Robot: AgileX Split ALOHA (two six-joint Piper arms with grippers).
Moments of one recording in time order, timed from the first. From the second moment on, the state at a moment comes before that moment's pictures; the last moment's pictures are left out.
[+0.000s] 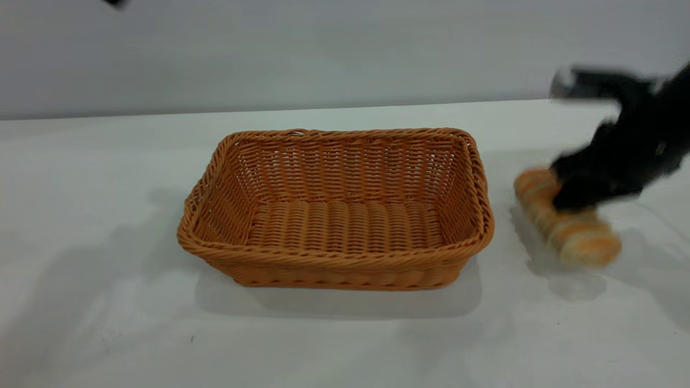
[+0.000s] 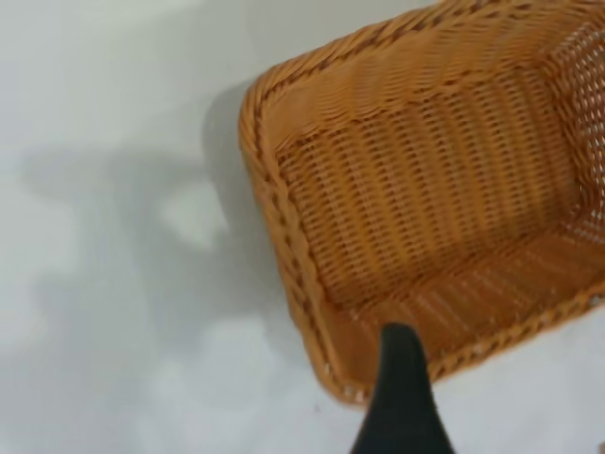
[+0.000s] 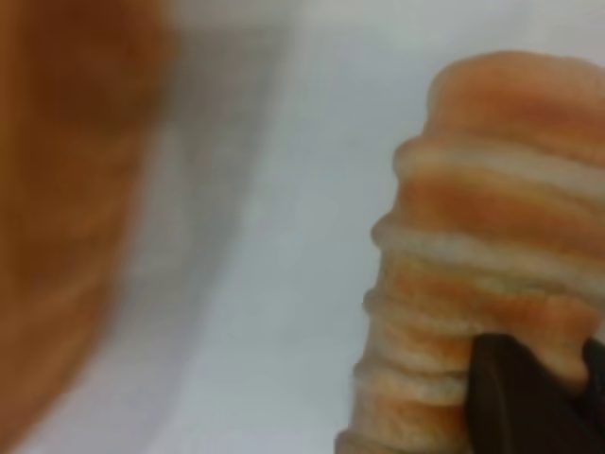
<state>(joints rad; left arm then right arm) -0.15 1.75 -1.57 -0.35 1.00 0.24 0.03 2.09 -1.08 0.94 0.36 -1.05</state>
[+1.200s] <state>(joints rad) -0.15 1.23 -1.40 -0.13 1.17 0.11 0.34 1.83 -1.33 0.44 0.87 -0.55</state>
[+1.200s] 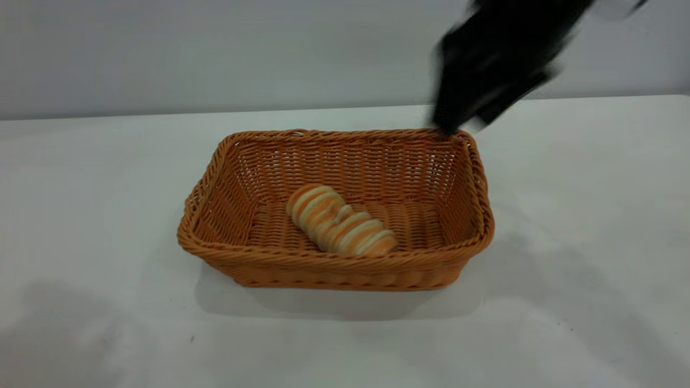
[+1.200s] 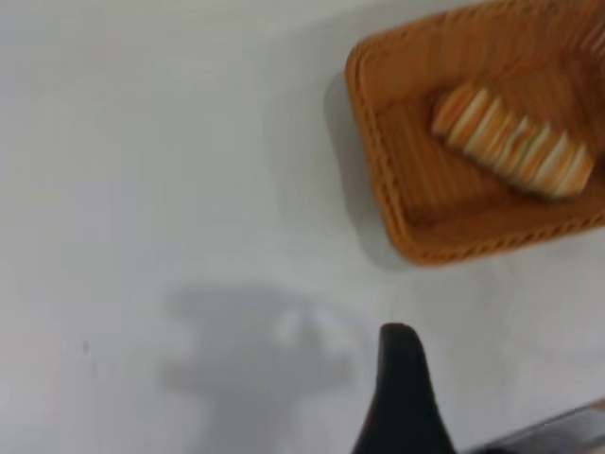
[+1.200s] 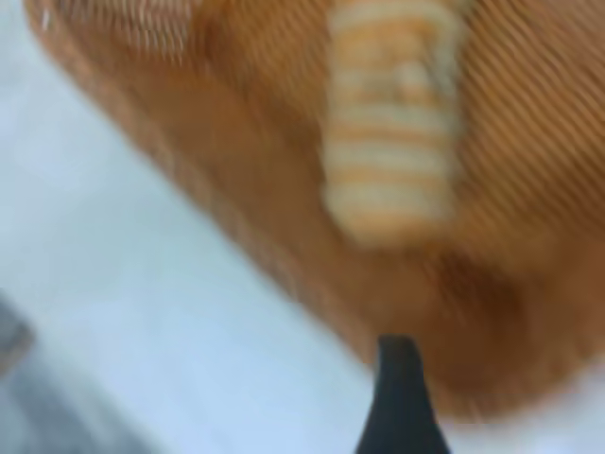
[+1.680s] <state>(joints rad) -0.15 0.77 -0.74 -0.08 1.17 0.11 0.32 1.09 -0.94 0.24 1.18 -0.35</state>
